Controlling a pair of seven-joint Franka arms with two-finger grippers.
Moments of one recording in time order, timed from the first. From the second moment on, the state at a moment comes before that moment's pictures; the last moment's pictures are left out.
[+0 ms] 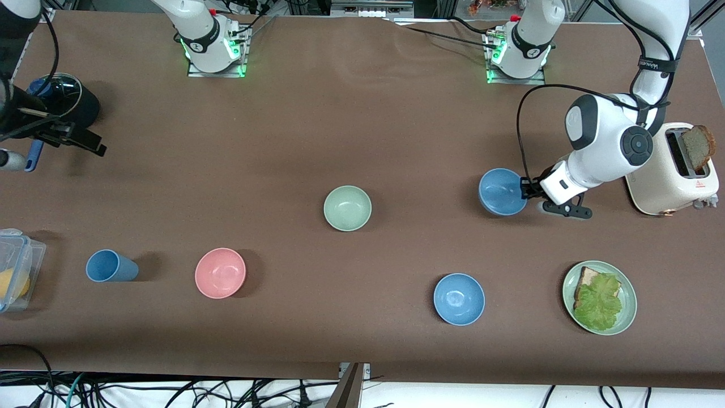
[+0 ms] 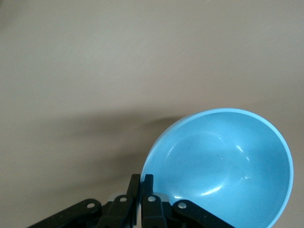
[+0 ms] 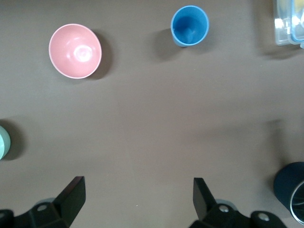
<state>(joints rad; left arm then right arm) -0.15 0.23 0.03 -2.12 -0.27 2.29 0.18 0.01 0.03 -0.05 -1.64 0.01 1.62 0.18</state>
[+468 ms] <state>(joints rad) -0.46 0.32 0.02 -1.89 -0.30 2.27 -0.11 0.02 0.03 -0.03 -1.64 0.01 1.62 0.12</state>
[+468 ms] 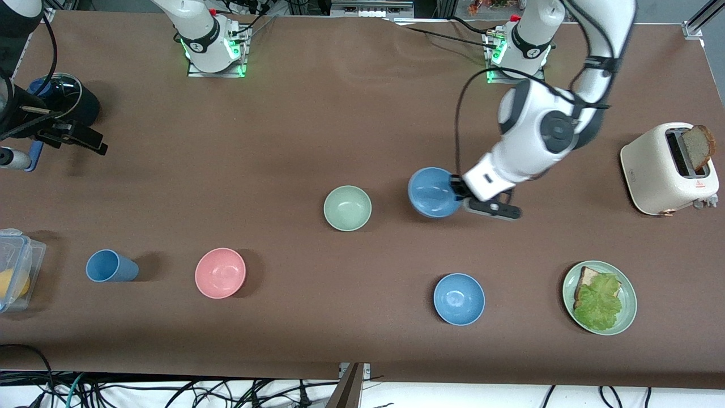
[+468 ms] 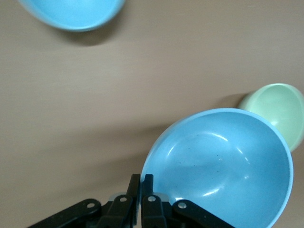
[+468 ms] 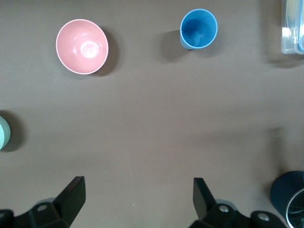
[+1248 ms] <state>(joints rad) -0.69 0.62 0.03 -1.59 -0.30 2.27 -0.43 0.02 0.03 -0.01 -1.64 0.01 1.64 0.11</state>
